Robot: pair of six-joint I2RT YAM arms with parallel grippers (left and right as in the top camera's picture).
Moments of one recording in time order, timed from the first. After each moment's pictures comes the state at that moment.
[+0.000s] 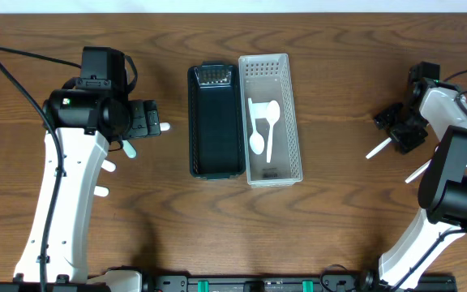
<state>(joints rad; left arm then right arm) -0.06 1.45 1.44 -1.20 -0.11 -0.20 -0.25 2.05 1.38 -0.83 0.04 0.80</state>
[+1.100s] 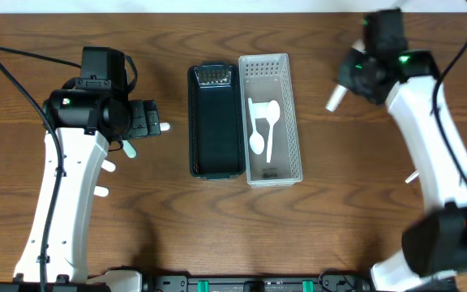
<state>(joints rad) -0.06 1.45 1.44 -1.20 -0.11 -0.20 0.20 1.71 1.63 -0.89 0.04 0.60</state>
